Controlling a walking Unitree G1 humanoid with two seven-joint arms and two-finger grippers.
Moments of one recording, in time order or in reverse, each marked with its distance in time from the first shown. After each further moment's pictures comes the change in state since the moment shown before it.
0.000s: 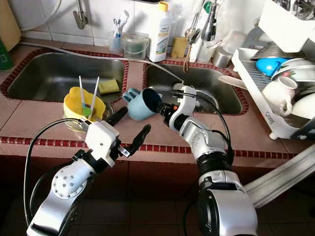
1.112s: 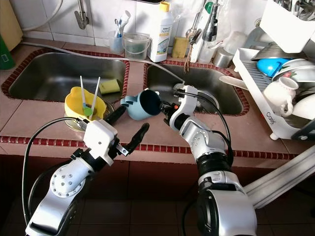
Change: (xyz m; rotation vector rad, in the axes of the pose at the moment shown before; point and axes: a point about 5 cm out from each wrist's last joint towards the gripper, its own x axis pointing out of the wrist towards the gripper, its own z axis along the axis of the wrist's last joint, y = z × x) left arm 0.001 0.006 0.003 0.006 -0.013 0.014; right arm -0.002 0.001 0.005 -0.011 -0.070 0.001
